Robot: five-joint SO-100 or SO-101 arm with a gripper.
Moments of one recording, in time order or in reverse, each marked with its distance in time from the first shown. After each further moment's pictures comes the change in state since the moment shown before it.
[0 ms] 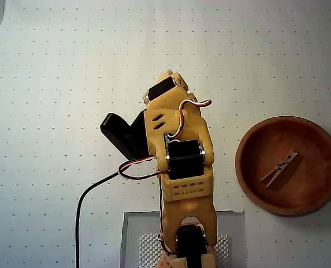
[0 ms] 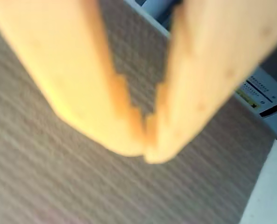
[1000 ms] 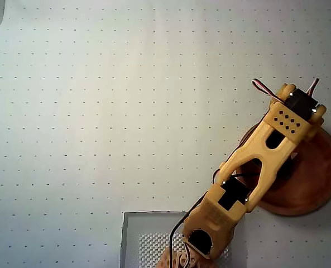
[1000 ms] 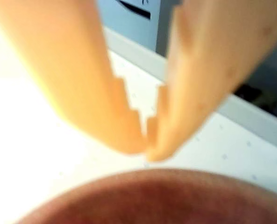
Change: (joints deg) arm 44.9 -37.4 -0.3 10.3 -70.5
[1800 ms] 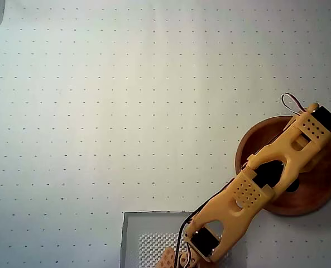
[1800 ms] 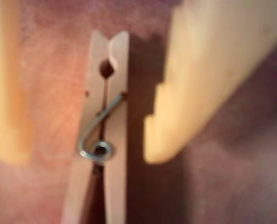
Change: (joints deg) arm 9.9 -30.0 0.0 0.0 -2.6
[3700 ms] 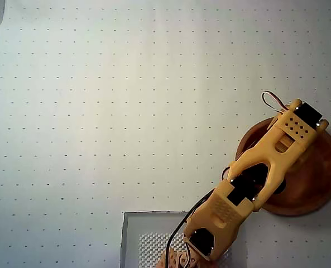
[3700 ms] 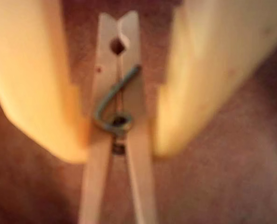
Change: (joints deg) arm -3.7 18.8 18.0 0.0 2.0
